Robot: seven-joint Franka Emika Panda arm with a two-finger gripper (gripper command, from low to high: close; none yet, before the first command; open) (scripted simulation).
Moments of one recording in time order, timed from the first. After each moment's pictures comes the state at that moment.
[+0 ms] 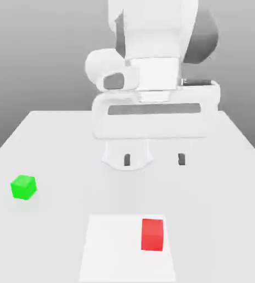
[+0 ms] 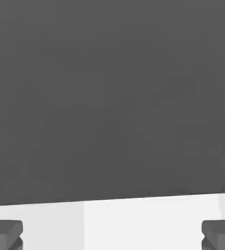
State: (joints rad) arm 0.03 -0.16 0.08 -2.62 0.03 2.66 0.94
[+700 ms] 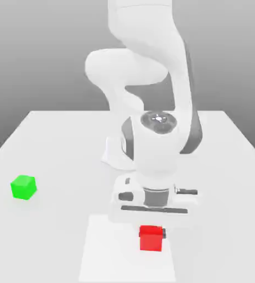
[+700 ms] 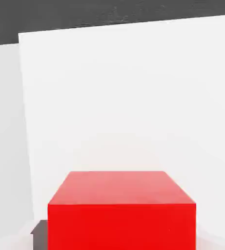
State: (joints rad) arm 0.07 0.21 0.06 -2.70 -0.06 2.91 1.06
